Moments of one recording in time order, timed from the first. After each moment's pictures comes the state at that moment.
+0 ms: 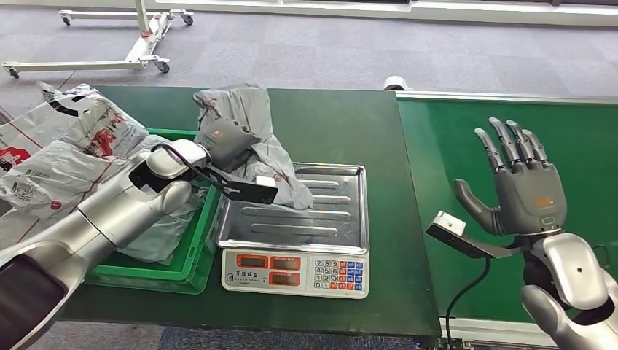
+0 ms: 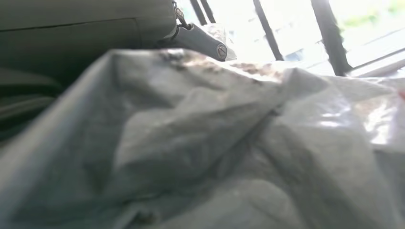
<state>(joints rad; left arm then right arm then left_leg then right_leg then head) -0.99 0.37 -1.01 -1.06 -0.75 -0.25 -0.08 -0.27 -0.64 0.45 -1.72 1.04 -0.17 0.06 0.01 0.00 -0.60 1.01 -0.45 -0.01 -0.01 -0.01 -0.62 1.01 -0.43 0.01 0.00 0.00</state>
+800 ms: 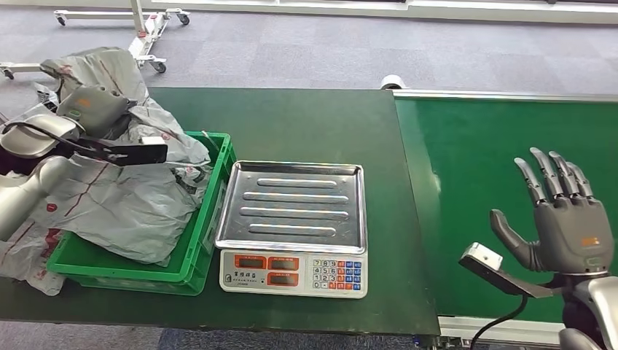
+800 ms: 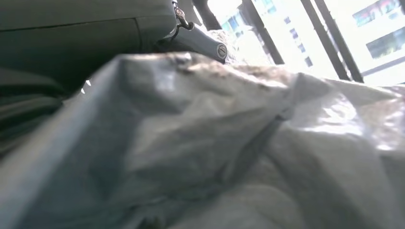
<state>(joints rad) -0.93 0.77 -0.81 -1.13 -0.75 -0.26 -0.10 0.00 -0.72 0.25 -1.84 1.02 -0.20 0.06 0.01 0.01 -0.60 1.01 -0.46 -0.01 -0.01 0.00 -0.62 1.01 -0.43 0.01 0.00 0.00</state>
